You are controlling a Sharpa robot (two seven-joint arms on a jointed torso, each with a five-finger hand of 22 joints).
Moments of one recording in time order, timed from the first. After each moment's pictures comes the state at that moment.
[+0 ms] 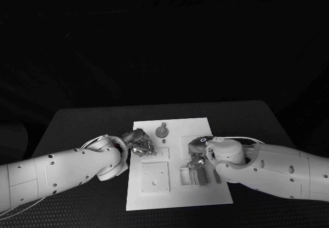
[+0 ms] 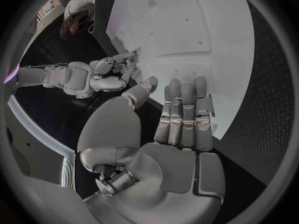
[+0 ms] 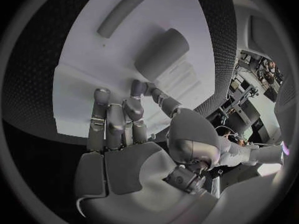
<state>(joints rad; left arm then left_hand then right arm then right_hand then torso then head) 1.21 -0.73 -0.21 1.47 -1.07 -0.33 -0.20 1.02 -0.17 0.63 -0.16 0.06 0.97 0.13 0.29 0.71 1.11 0.03 0.63 0.49 0.94 -0.02 1.03 0.62 0.03 1.07 -0.12 0.34 1.20 1.19 -0.71 -0.19 1.55 -1.73 0.09 -0.50 0.76 -0.11 0.69 -0.23 0.08 1.13 0.05 0.32 0.57 1.25 -0.05 1.17 1.12 1.20 -0.11 1.54 0.93 0.25 1.10 0.00 0.85 1.31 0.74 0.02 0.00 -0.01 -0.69</state>
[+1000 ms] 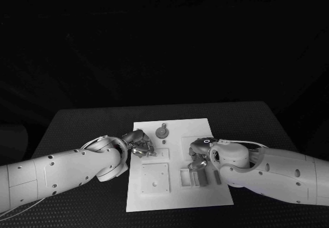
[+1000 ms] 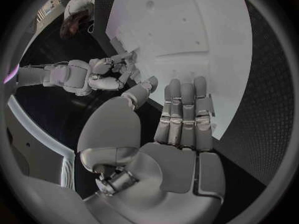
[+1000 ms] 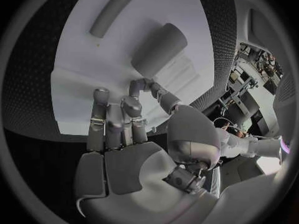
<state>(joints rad) 1.21 -0.73 -0.21 1.47 -1.07 -0.33 -0.20 1.02 -0.17 0.63 -0.16 0.06 0.97 0.13 0.29 0.71 1.11 0.03 0.63 0.49 0.94 -0.02 1.03 0.62 0.04 1.07 -0.12 0.34 1.20 1.18 -0.74 -0.20 1.58 -1.70 -0.03 -0.49 0.86 -0.13 0.67 -0.28 0.08 1.11 0.06 0.31 0.57 1.23 -0.05 1.15 1.09 1.17 -0.11 1.53 0.90 0.26 1.09 0.01 0.85 1.31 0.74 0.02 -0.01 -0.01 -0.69</state>
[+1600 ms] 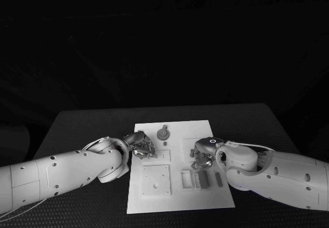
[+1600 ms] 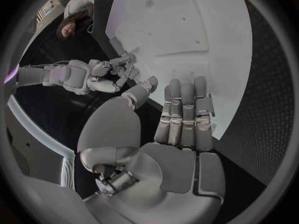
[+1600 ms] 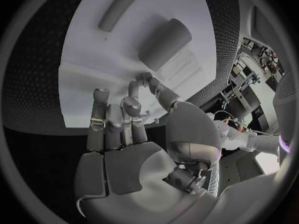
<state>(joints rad) 1.21 -0.73 -0.21 1.47 -1.07 -0.33 -0.20 1.02 -0.17 0.63 -0.16 0.06 0.96 0.13 0.29 0.71 1.11 0.03 0.63 0.49 0.94 -0.02 1.03 0.62 0.04 1.07 -0.12 0.34 1.20 1.18 -0.78 -0.20 1.60 -1.70 -0.12 -0.49 0.90 -0.10 0.68 -0.28 0.07 1.11 0.06 0.31 0.56 1.22 -0.04 1.14 1.09 1.17 -0.11 1.53 0.90 0.25 1.09 0.01 0.84 1.31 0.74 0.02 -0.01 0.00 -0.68</state>
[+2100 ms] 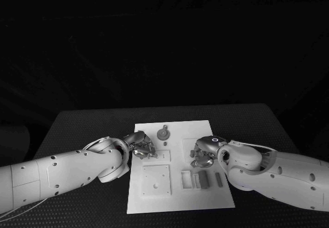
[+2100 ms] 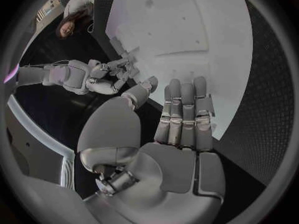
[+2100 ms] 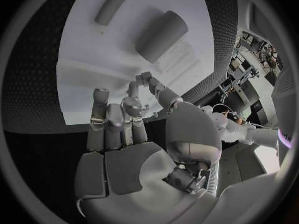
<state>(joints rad) 1.21 -0.73 -0.21 1.47 -1.06 -0.33 -0.20 1.02 -0.17 0.63 -0.16 0.06 0.96 0.13 0.29 0.71 1.11 0.03 0.63 0.49 0.93 -0.01 1.03 0.62 0.04 1.07 -0.12 0.34 1.20 1.18 -0.80 -0.19 1.61 -1.67 -0.18 -0.46 0.90 -0.11 0.69 -0.28 0.08 1.11 0.06 0.31 0.56 1.22 -0.05 1.14 1.09 1.18 -0.11 1.52 0.90 0.25 1.09 0.01 0.84 1.31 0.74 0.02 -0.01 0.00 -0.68</state>
